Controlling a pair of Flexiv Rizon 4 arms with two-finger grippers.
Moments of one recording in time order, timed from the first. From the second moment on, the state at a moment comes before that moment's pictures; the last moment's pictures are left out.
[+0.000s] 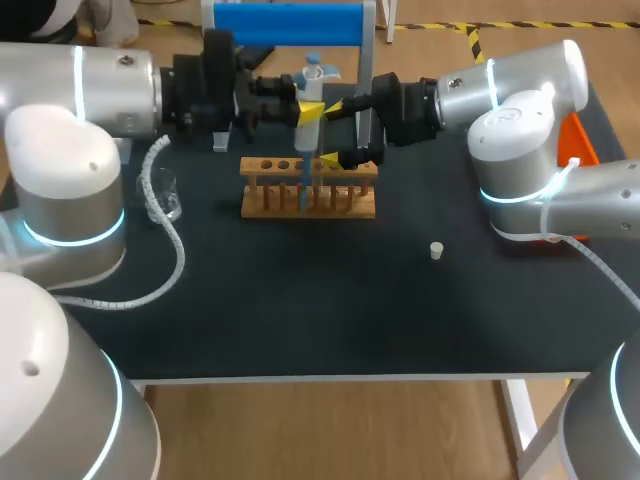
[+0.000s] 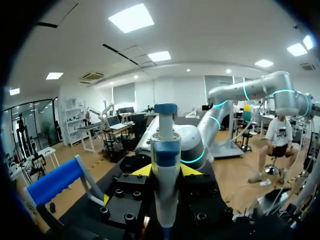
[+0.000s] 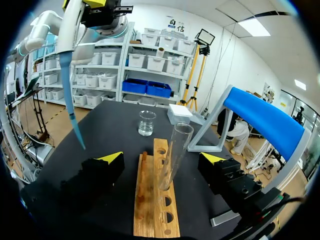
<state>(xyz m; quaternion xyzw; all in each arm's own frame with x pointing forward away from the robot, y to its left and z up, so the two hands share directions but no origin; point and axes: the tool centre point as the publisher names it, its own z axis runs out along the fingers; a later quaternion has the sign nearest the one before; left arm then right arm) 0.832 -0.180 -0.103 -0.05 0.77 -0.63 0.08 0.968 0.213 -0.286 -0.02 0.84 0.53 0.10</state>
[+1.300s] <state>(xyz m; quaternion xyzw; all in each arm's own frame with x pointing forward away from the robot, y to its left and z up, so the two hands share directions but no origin) 0.840 -0.193 -0.109 -0.05 0.76 -0.64 0.07 0.969 0.212 -0.285 -0.01 0.84 0.53 0.10</state>
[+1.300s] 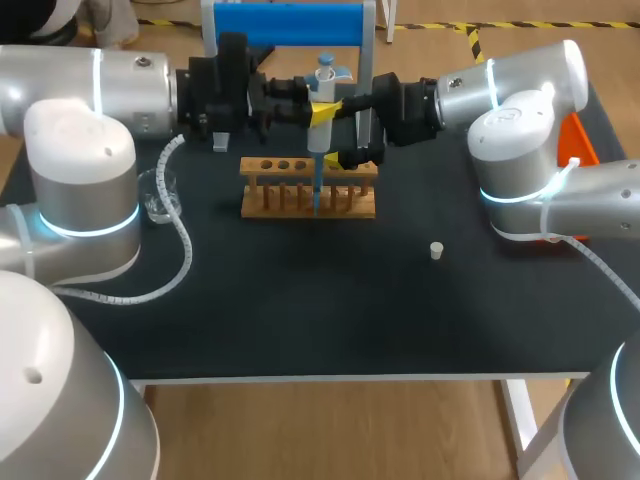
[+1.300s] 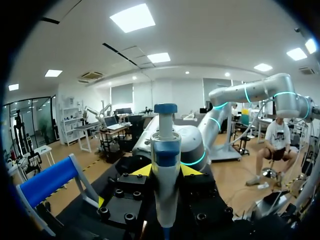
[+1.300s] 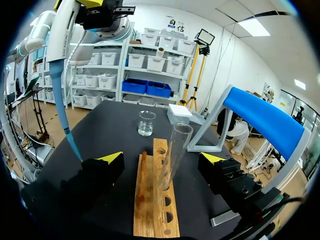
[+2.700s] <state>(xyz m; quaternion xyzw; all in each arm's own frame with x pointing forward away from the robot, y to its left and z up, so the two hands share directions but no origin) 0.839 -0.193 -0.109 -0.05 0.76 -0.64 0.07 0.830 0.107 -0.170 -0.03 0.73 0.68 0.01</state>
